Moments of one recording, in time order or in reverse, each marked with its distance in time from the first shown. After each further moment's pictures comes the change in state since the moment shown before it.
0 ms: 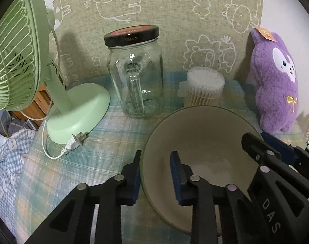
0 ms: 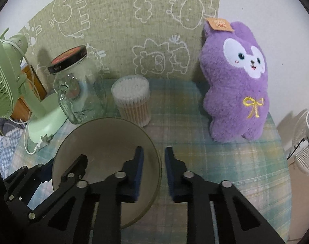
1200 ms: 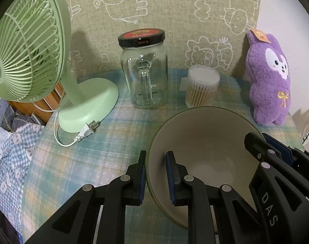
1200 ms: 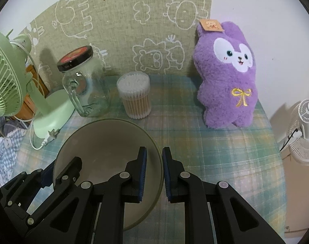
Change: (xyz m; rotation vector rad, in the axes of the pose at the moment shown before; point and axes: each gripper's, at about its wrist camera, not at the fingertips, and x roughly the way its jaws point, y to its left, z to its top) left arm -0.035 0.008 -0.003 -0.012 0.040 0.000; right arm -0.033 0.007 -0.010 0.025 0.023 -0.029
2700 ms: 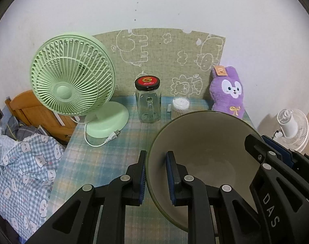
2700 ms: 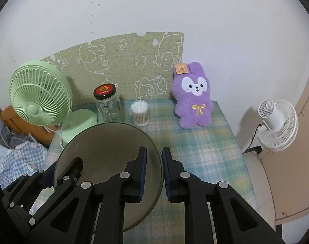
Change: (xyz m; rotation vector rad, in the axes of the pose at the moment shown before) left arm -0.165 0.037 -0.027 0.036 -0.124 -0.102; right arm -0.187 0.028 -0.033 0.066 -0.126 -0.087
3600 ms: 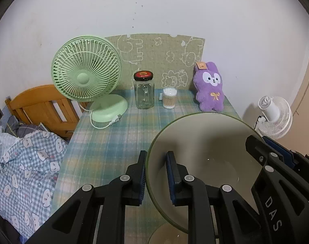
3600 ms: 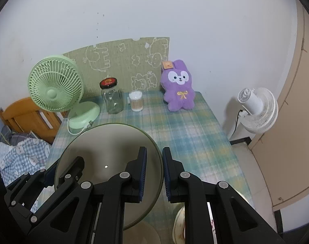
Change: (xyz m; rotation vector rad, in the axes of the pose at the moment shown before) left arm -0.080 0.017 -0.067 0.042 -0.020 -0.066; right arm -0.095 0.005 -0.075 0.037 -0.024 -0.058
